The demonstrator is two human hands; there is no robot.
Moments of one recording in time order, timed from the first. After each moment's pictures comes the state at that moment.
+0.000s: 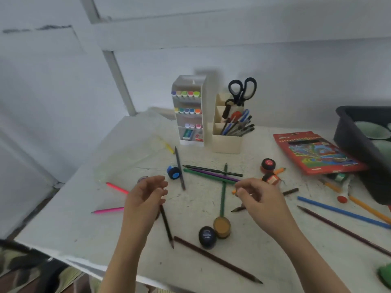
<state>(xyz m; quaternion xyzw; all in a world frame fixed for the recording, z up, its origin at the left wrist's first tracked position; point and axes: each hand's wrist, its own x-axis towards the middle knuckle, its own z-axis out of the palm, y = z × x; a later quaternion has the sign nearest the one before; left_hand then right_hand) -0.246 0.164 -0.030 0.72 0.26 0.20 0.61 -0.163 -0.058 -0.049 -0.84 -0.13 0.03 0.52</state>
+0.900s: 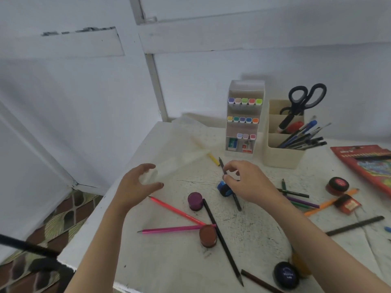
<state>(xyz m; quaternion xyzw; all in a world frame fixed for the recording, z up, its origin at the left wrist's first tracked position) -0.200 0.389 -0.057 0.89 0.22 0.12 0.38 -0.090 0.117 -0.047 -0.91 -0.26 0.06 0.32</state>
